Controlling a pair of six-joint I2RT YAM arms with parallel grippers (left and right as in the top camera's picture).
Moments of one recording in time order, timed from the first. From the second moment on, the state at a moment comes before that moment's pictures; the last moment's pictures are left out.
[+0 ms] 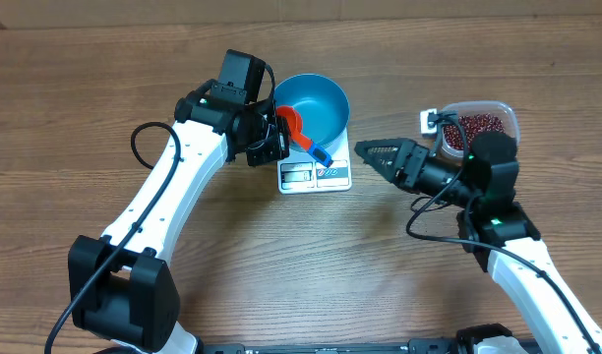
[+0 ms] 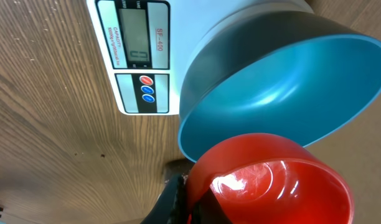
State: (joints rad) left arm -0.33 1.75 1.48 -0.85 0.35 -2.07; right arm 0.17 1.20 0.66 0.20 -0.86 0.91
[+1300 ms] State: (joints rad) left arm -0.39 1.75 1.48 -0.79 0.35 -2.07; right arm 0.43 1.20 0.66 0.17 -0.35 0.83
